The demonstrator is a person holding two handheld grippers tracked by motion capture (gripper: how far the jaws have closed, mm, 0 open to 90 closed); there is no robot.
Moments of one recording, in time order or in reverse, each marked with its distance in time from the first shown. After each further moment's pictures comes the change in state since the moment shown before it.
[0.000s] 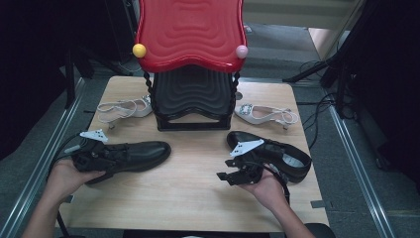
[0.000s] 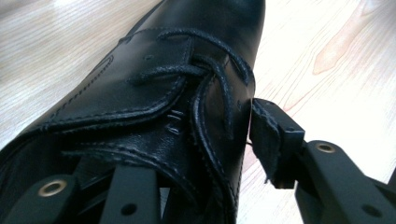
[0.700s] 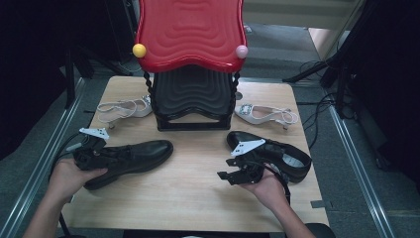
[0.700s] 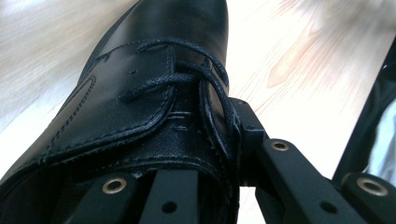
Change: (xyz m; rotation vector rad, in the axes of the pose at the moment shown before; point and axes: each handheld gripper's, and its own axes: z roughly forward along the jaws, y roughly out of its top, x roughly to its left) left arm -0.013 0.014 -0.006 -0.014 -0.105 -0.037; right arm -0.001 -0.001 -0.002 -0.011 -0.010 0.008
